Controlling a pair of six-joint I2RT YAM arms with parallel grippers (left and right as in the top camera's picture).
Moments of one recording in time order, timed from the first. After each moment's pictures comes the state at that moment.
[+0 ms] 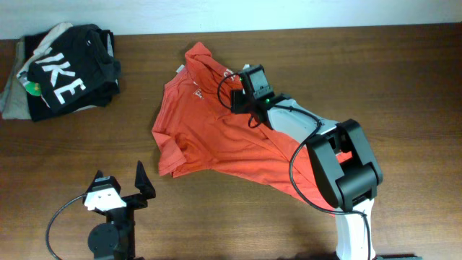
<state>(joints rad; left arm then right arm) 0.14 0.02 0.02 -0.08 0.00 -0.16 0.44 2.17 1.48 -0.22 0.04 0.36</state>
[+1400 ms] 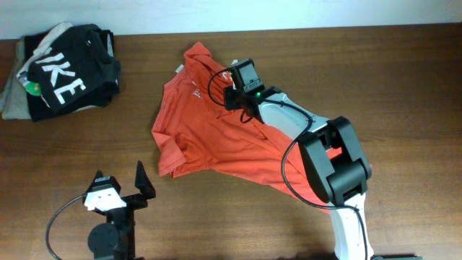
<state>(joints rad) 0.14 0.02 0.02 -0.08 0.00 -0.16 0.47 2.24 1.60 -0.25 0.00 0.33</state>
